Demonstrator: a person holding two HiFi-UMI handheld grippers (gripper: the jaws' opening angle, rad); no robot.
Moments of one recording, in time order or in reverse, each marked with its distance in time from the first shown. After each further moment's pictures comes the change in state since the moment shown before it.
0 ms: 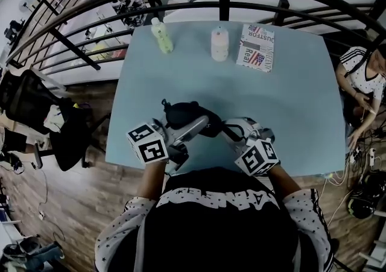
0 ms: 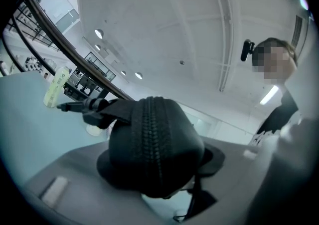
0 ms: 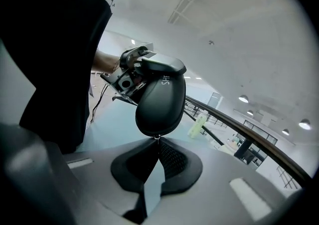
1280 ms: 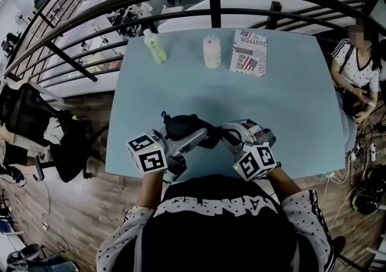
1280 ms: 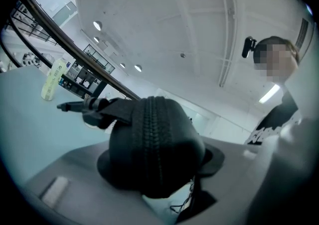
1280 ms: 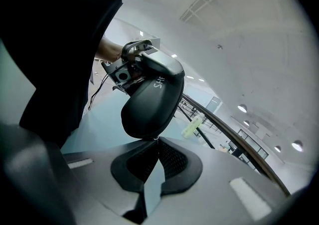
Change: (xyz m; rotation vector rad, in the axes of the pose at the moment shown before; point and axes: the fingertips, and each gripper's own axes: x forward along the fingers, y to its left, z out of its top) left arm 0.003 -0.010 -0.010 -0.015 0.083 -0.015; right arm -0.007 -0.012 0.004 -0.162 0.047 -0.042
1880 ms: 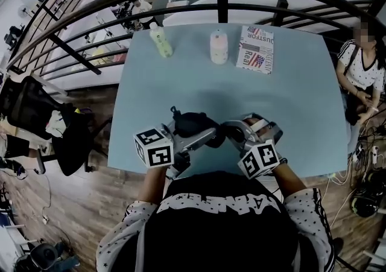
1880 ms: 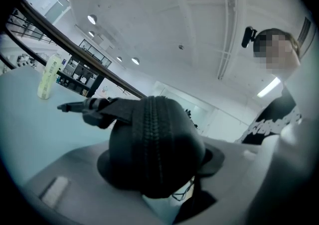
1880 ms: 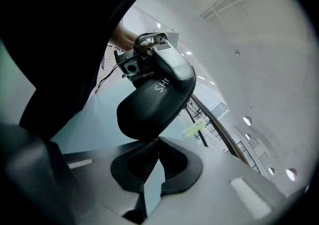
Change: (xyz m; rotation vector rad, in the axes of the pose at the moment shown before) left arm 0.010 0.006 -0.021 0.026 0.093 -0.024; right arm 0.009 0.006 -0.010 -0.197 0.068 0.039
